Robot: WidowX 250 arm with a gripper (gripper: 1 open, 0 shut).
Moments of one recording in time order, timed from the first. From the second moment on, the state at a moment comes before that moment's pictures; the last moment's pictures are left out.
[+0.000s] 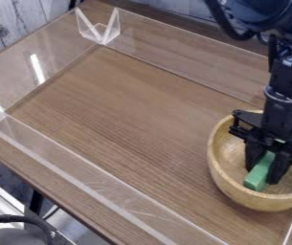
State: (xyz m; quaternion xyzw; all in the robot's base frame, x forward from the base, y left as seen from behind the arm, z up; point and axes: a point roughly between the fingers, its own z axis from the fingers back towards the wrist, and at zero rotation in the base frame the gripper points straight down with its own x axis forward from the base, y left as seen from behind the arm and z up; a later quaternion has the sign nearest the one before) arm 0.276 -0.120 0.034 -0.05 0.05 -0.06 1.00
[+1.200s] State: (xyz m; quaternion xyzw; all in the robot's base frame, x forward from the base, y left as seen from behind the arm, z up) arm 0.274 -0.115 0.035 -0.05 0.07 -0.06 0.99
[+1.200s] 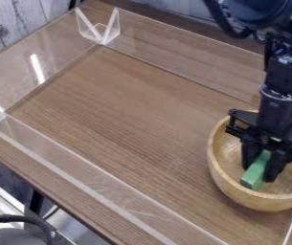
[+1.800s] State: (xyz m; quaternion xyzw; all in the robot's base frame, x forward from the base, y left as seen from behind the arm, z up) arm 0.277 -0.115 0.034 -0.05 0.07 -0.06 0.99
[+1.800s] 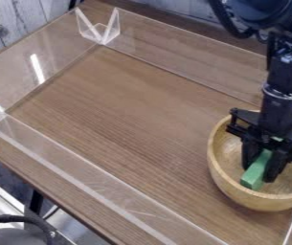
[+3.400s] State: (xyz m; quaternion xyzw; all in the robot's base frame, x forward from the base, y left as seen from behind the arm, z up) arm 0.284 -0.111 0.026 -0.05 0.09 -0.05 0.99
